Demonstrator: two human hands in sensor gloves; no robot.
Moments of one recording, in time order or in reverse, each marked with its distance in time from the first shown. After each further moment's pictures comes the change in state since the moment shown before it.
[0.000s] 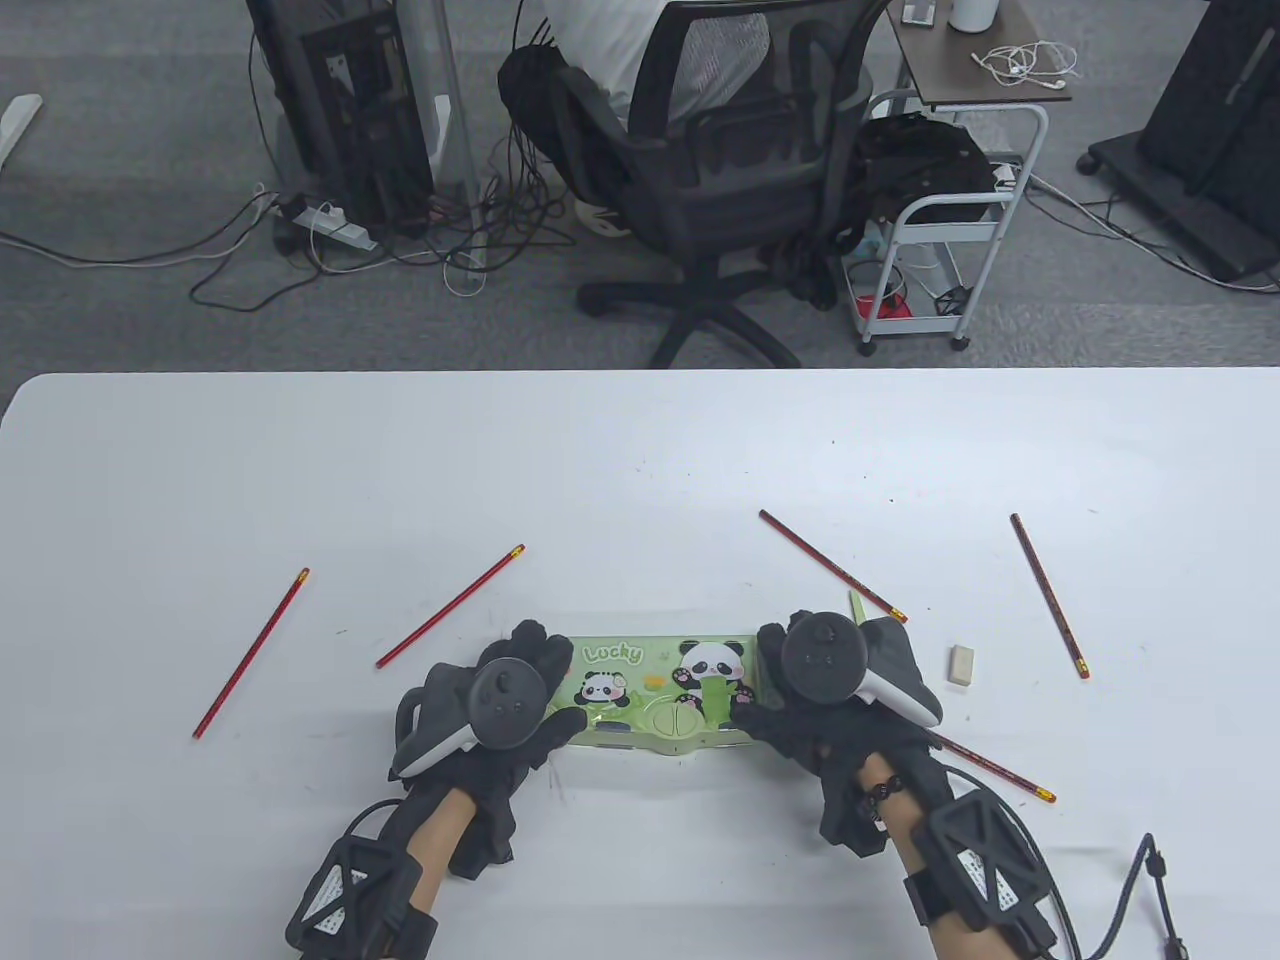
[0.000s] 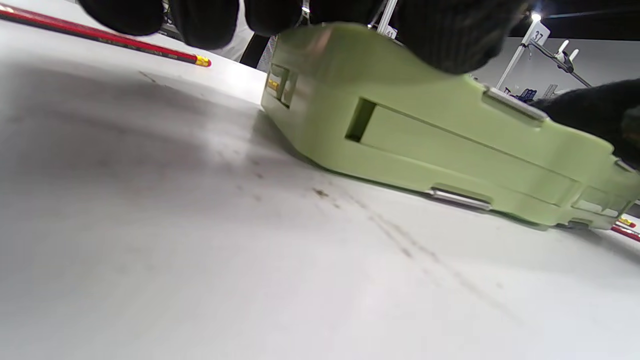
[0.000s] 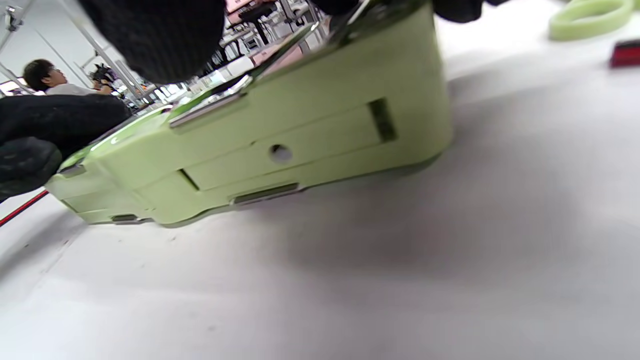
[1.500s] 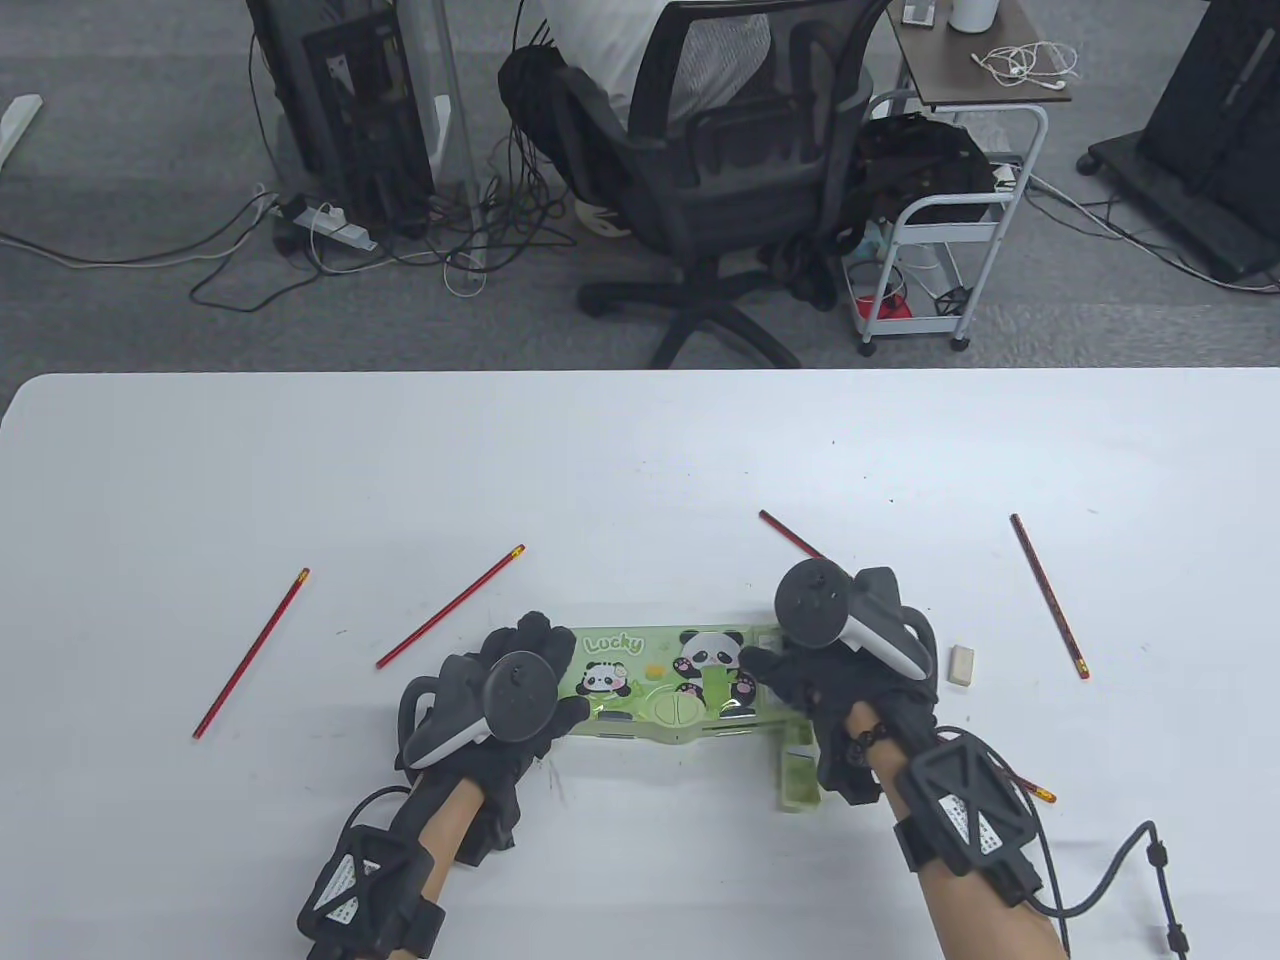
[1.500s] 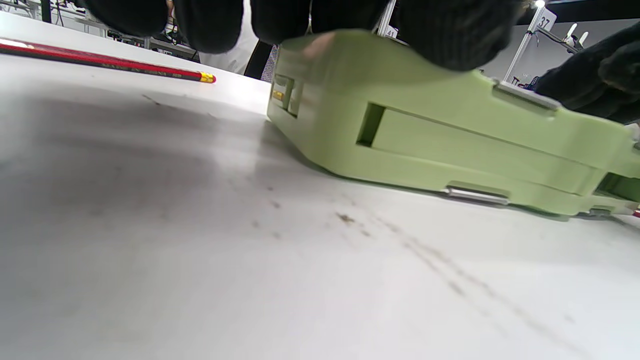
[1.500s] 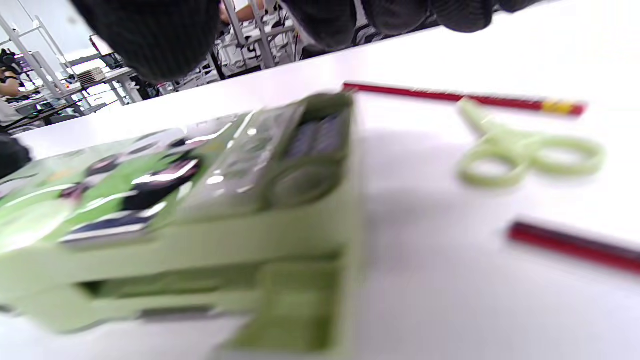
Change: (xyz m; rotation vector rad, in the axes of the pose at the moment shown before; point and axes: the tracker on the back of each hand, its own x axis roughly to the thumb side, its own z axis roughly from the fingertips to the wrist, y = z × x) left_hand 0.003 0.002 -0.008 0.015 0.028 -0.067; right_hand -0.005 -0.050 -0.007 -0.124 0.163 0.165
